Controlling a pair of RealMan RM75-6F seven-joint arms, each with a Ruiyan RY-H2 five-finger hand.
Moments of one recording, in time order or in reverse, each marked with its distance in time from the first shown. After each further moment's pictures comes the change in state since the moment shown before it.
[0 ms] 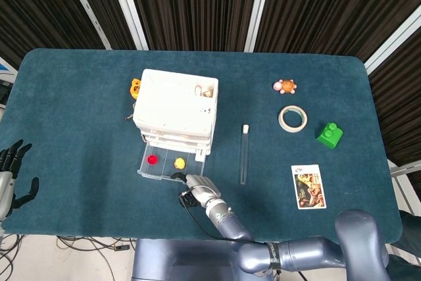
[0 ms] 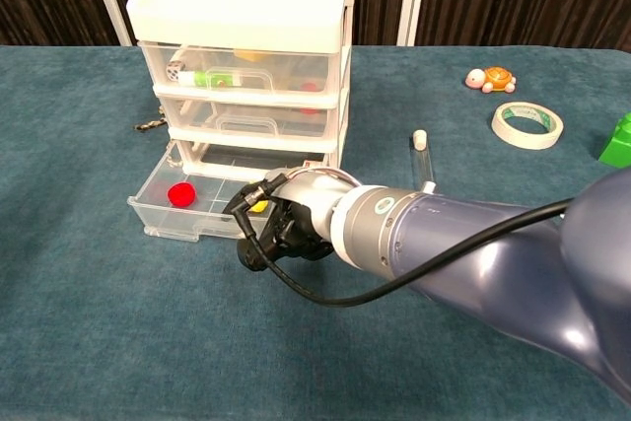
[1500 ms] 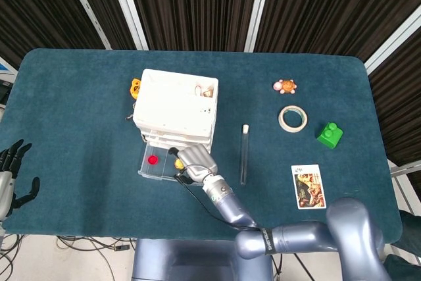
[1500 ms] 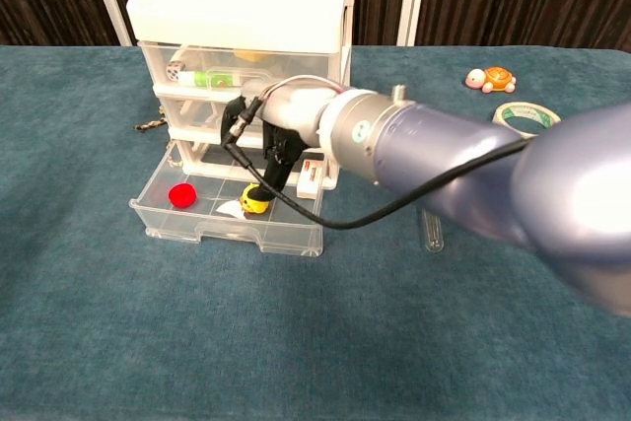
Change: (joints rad) left arm 0.000 0.003 -0.004 -0.015 -0.005 -0.003 -0.024; right arm 0.162 0.028 -0.049 0.166 -0.229 0.094 -0.249
